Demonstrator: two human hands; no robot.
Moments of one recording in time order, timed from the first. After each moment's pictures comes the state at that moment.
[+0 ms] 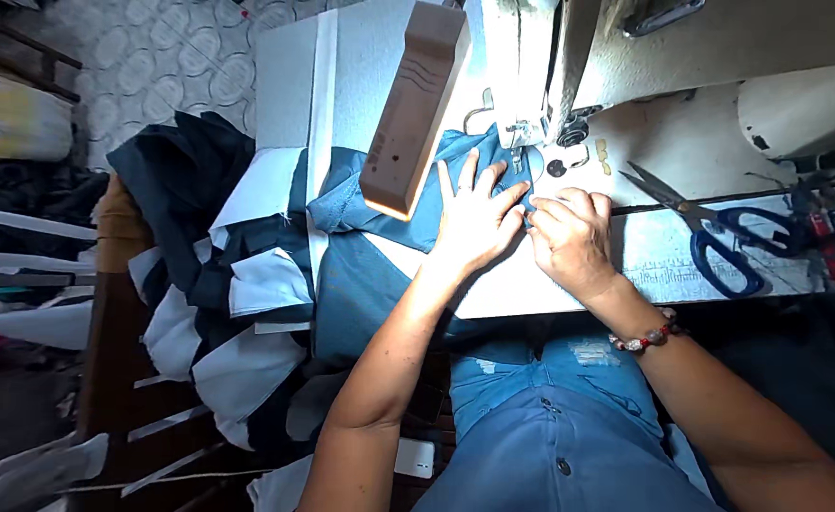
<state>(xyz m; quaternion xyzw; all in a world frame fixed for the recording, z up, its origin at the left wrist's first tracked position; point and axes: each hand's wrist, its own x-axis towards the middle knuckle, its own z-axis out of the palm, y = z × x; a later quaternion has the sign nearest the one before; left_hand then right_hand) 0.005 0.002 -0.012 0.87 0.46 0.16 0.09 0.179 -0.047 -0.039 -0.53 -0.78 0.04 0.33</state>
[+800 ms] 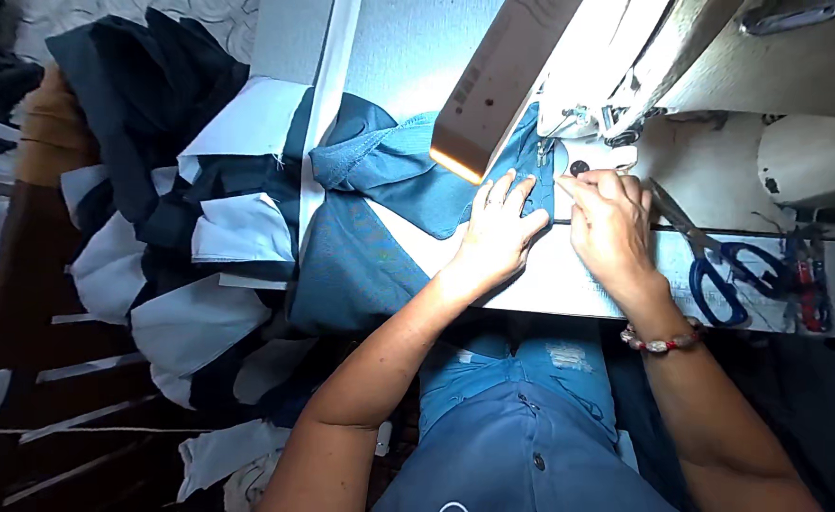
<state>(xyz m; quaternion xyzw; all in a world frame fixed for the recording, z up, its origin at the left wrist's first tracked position) 0.019 -0.031 -0.021 0.85 0.47 0.19 0.13 0.201 -0.026 -0.008 -0.57 -0.78 0.12 0.23</state>
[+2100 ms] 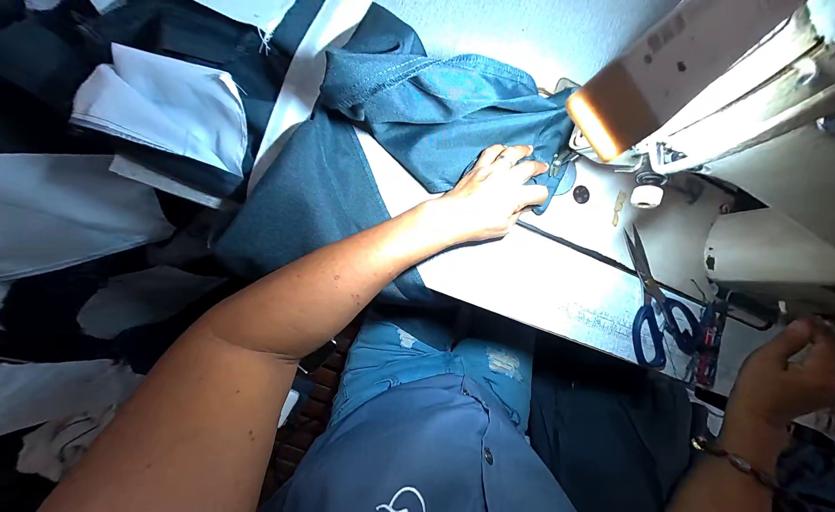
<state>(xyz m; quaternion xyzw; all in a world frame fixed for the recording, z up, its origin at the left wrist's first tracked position) -0.004 0.010 -0.022 0.87 0.41 0.20 0.18 0.418 -0.072 0.006 -0.72 -0.63 -0.14 0.25</state>
